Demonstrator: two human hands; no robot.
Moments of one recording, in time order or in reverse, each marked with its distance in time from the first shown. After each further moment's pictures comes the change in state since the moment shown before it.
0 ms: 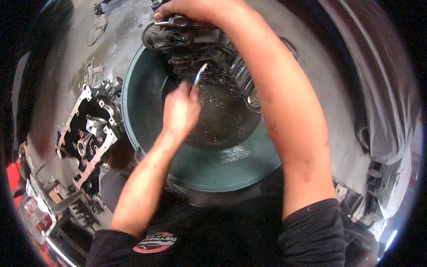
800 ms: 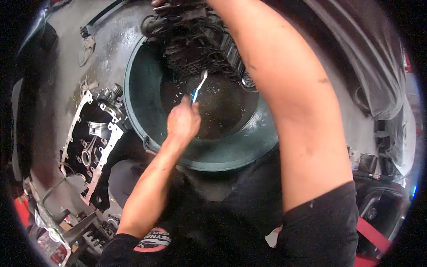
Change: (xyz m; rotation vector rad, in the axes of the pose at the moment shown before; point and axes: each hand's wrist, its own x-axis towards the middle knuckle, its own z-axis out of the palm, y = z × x) left_hand -0.069 -0.061 0.001 0.228 -0.245 0.041; right_hand -0.012 -0.028 -0.008 -0.064 -0.070 0.132
